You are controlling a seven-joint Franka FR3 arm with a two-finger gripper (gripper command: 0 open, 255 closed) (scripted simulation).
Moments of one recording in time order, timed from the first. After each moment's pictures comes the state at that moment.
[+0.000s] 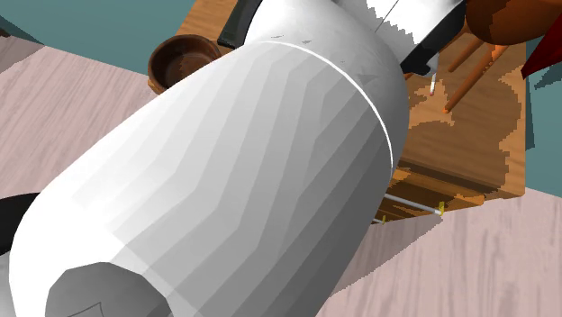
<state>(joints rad) 0.16 0.34 0.23 -1.63 0.06 1.83 0.39</state>
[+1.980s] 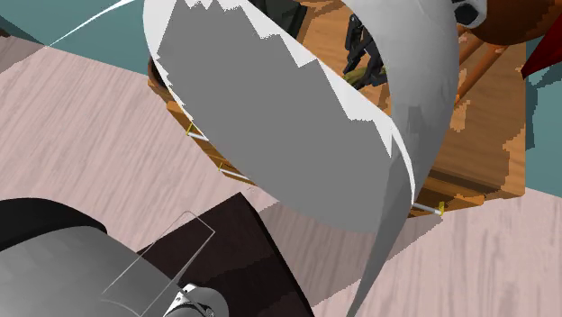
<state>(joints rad) 0.16 0.31 0.23 -1.41 0.06 1.58 0.42</state>
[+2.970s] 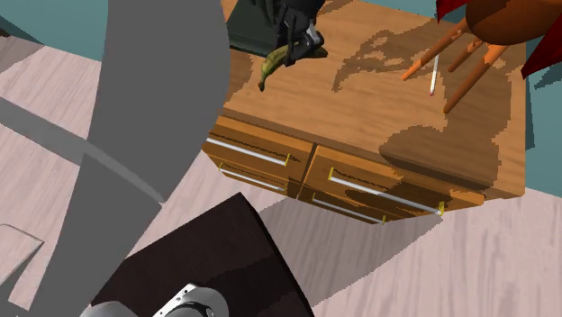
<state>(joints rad) 0.28 0.16 0.32 -1.56 0.10 1.62 0.62</state>
